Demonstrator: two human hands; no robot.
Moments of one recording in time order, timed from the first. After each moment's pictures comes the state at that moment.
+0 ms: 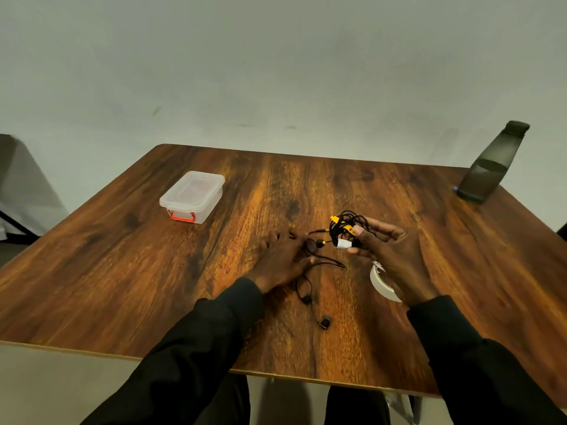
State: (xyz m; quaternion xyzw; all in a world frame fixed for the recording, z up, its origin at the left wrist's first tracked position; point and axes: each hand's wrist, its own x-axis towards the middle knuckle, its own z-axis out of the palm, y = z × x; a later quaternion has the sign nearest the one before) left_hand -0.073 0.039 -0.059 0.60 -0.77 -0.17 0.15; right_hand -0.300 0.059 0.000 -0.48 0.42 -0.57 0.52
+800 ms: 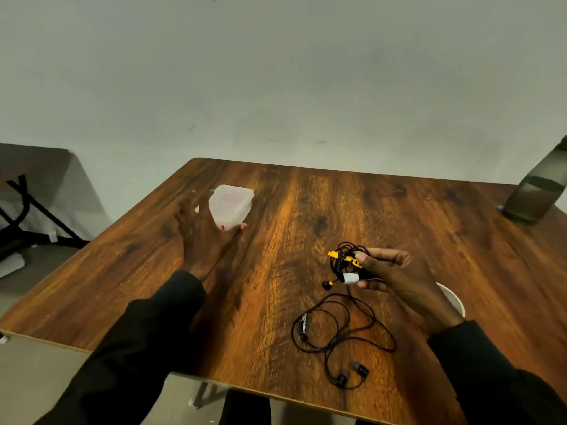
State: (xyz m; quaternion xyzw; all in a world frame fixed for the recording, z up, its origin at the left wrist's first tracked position) left_hand 0.097 0.040 -0.020 0.75 -0.53 -0.04 0.41; right_hand -0.270 0.053 -0.003 -0.49 0.42 -0.47 0.60
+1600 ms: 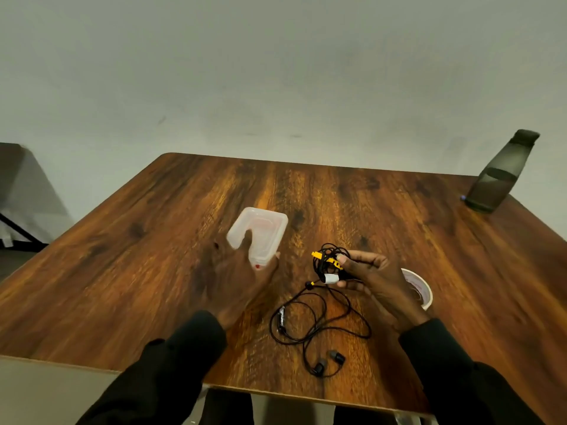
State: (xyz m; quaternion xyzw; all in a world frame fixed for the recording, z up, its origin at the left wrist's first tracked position) left_hand -0.012 0.095 -0.040 0.76 -0.62 -0.06 0.21; right_hand -0.277 0.065 -0.025 -0.44 0.45 -0.48 0.62
